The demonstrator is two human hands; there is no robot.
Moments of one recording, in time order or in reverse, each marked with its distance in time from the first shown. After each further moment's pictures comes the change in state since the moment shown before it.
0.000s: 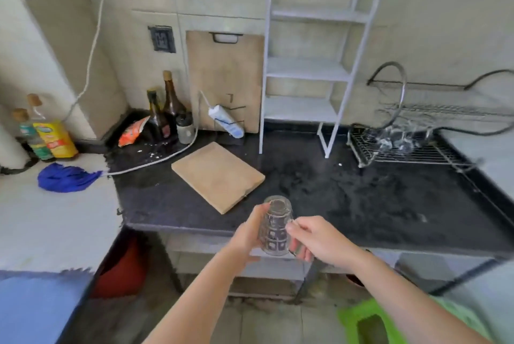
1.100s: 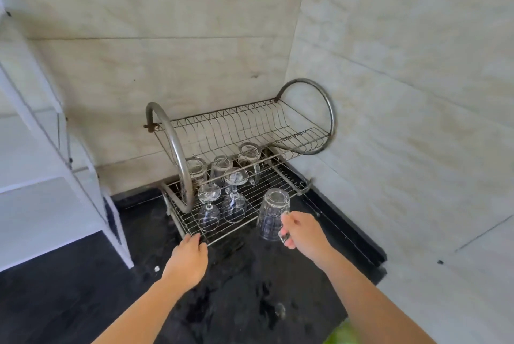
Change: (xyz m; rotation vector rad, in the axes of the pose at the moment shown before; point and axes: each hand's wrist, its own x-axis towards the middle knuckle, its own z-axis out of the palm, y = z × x) left_hand 0.360 0.178 0.376 1.235 -0.193 0.438; right_hand 0.110 0.292 -0.411 0.327 0.763 0.545
